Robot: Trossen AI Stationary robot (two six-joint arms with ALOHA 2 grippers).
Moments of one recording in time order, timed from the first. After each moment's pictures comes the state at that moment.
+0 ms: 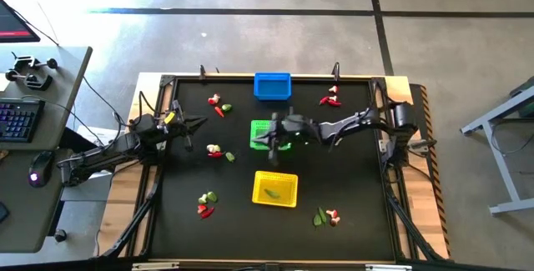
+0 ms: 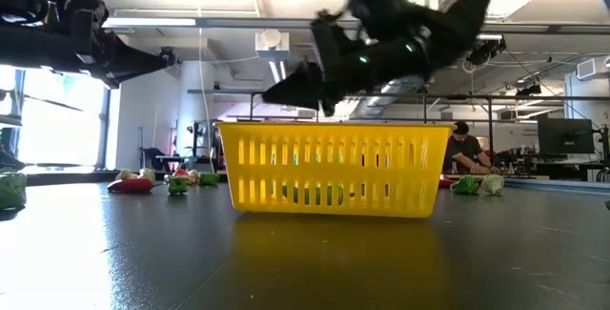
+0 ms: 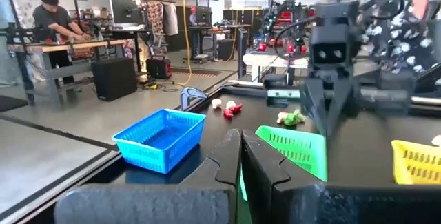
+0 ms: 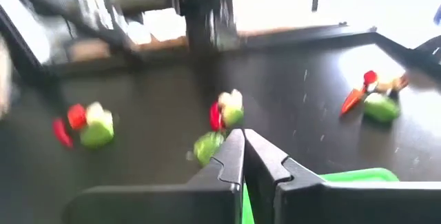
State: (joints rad) left arm 0.39 0.00 0.01 0.02 -0.01 0.03; right arm -0.11 1.88 0.89 0.75 -0.10 0.09
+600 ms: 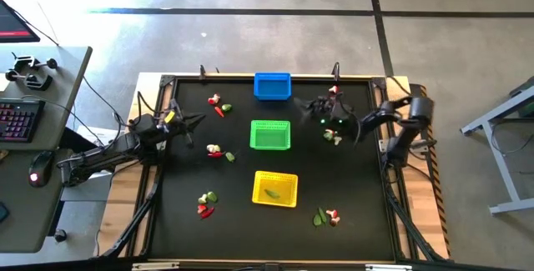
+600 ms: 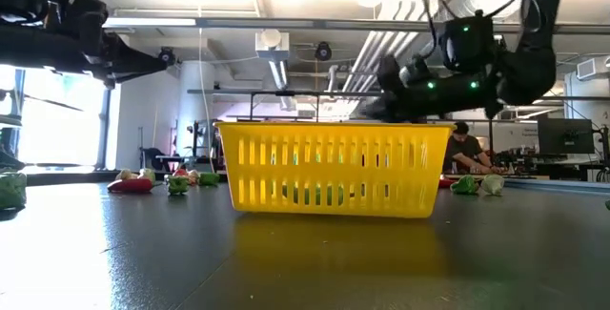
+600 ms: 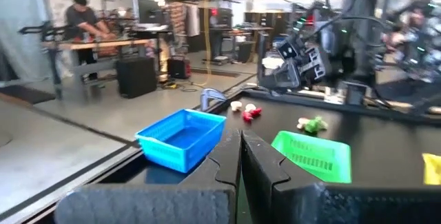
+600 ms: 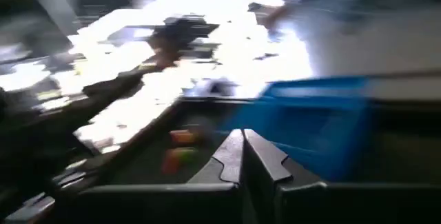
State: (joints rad) left arm 0.39 0.00 0.01 0.03 -0.10 0.00; right arm -0.38 1.70 0.39 1.25 0.29 0.56
